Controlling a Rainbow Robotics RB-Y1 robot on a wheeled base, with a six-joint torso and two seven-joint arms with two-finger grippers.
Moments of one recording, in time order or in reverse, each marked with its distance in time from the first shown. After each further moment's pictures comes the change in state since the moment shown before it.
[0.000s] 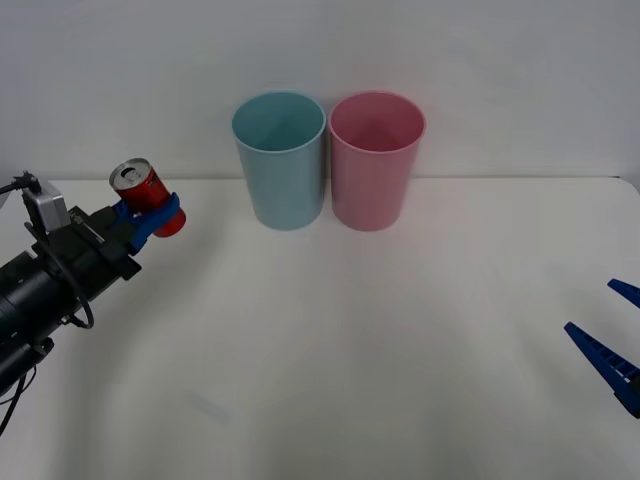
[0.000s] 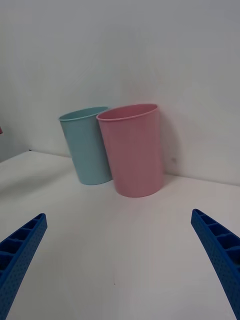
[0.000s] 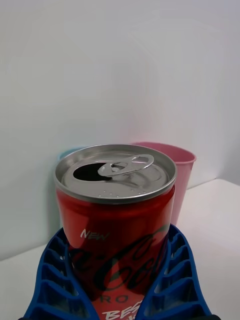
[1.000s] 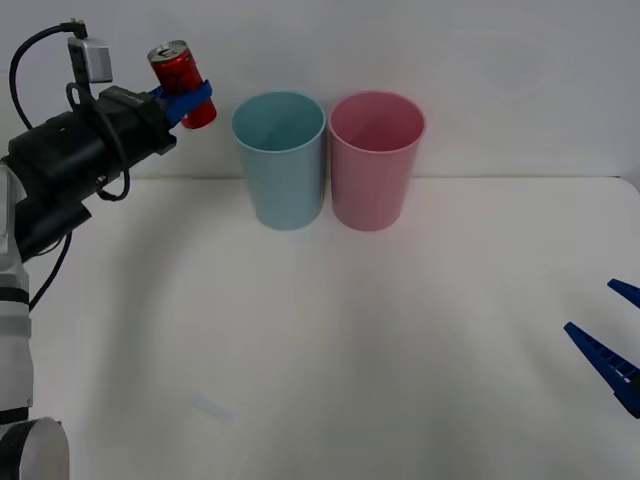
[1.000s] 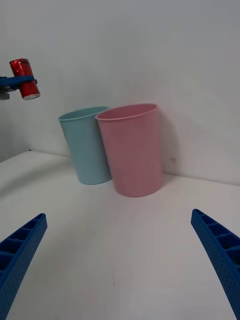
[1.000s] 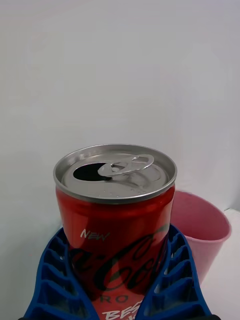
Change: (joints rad) right arm 0.000 0.000 0.000 0.000 0.000 0.000 0.000; left arm -0.484 0.015 0.009 0.218 -0.403 0.053 0.396
